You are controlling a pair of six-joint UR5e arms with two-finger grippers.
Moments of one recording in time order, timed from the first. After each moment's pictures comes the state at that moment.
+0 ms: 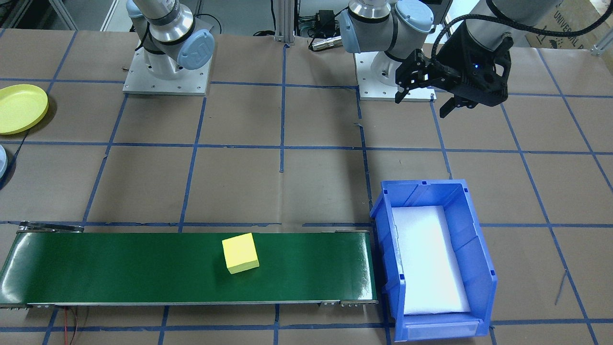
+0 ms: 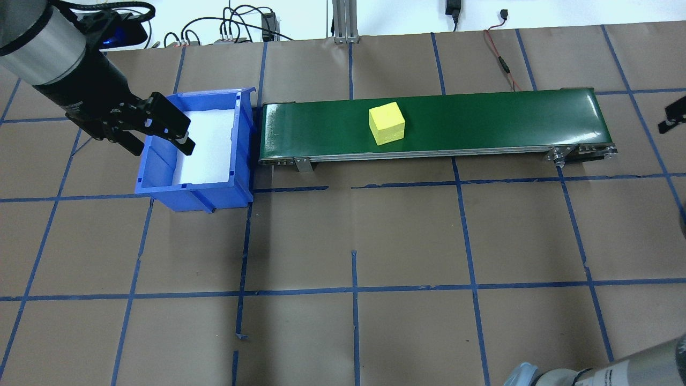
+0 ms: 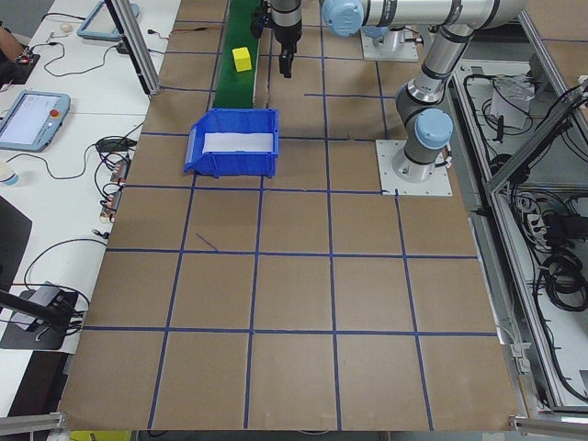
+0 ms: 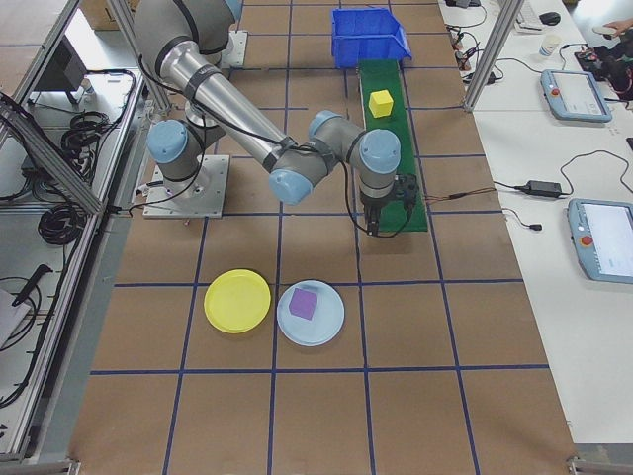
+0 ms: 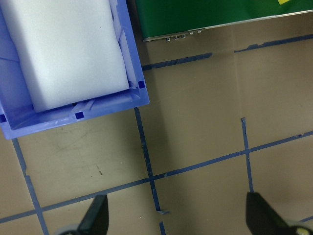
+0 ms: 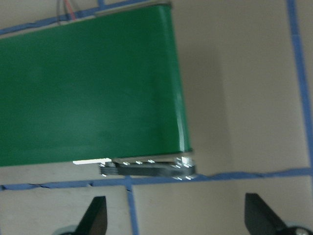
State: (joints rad) left arm -1.39 -1.51 -1.59 -1.69 1.37 0.38; right arm 0.94 -1.24 1.62 -1.92 -1.33 -0.52
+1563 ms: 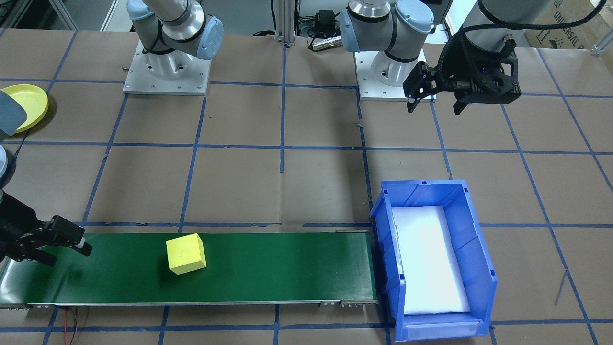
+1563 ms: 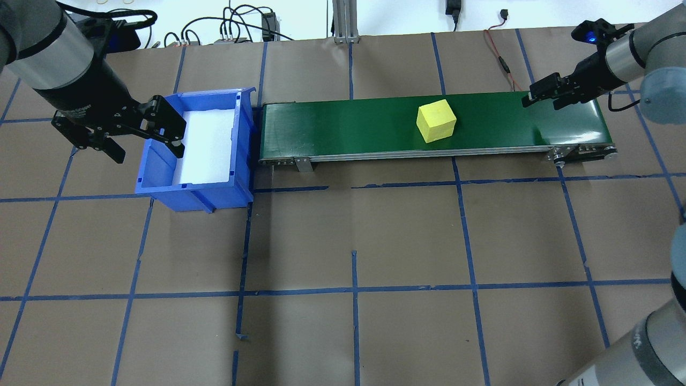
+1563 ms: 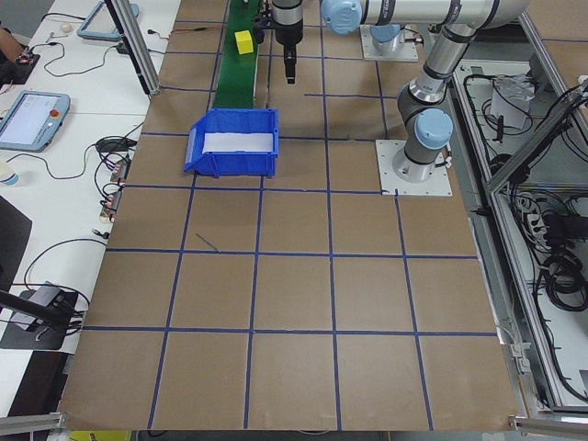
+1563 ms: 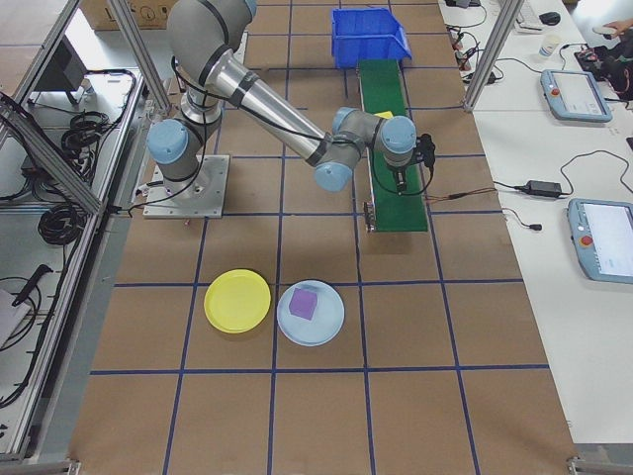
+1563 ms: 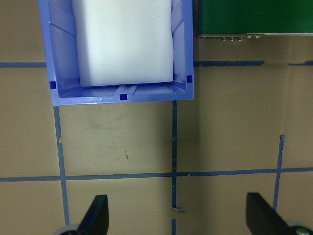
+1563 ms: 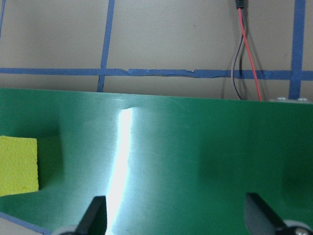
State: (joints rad) left arm -1.47 -1.49 -1.62 -1.66 1.56 0.06; right arm 1.14 -1.14 1.65 -2.12 -1.10 -0.52
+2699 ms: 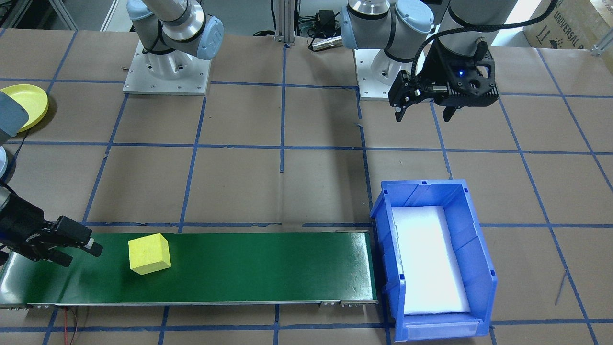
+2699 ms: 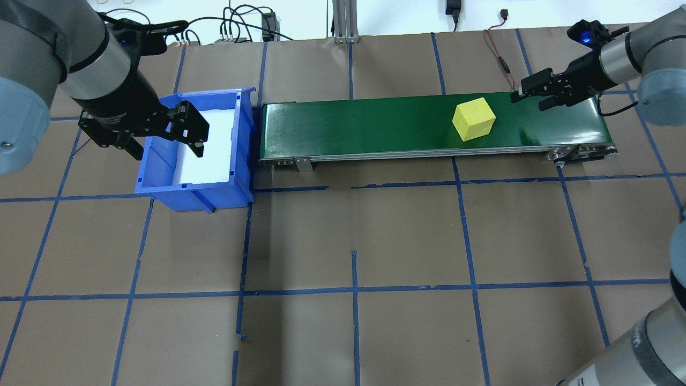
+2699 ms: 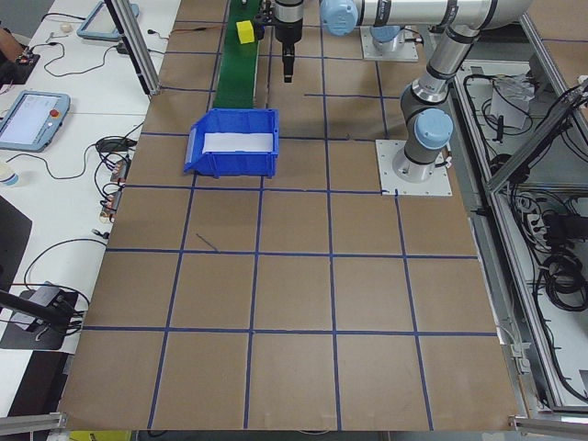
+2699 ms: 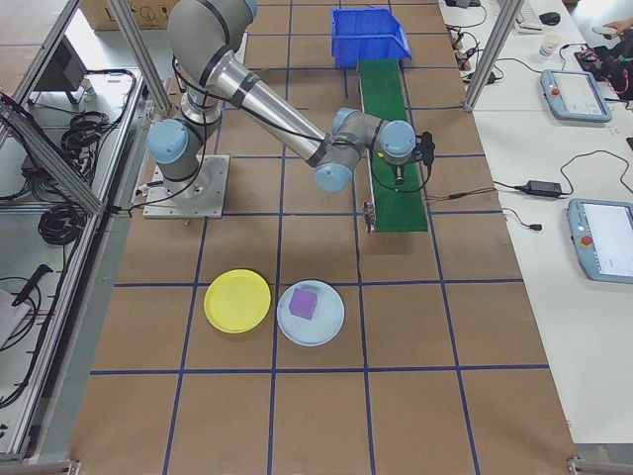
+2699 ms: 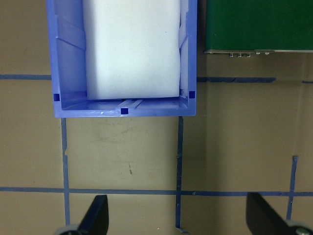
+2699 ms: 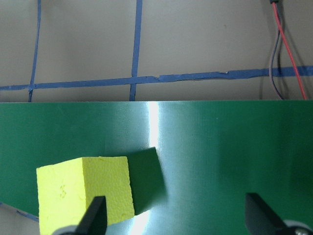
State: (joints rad) left arm -1.54 -1.49 -1.67 -1.53 1.59 0.02; right arm 1.14 -1.14 1.66 -2.09 -1.00 -0.47
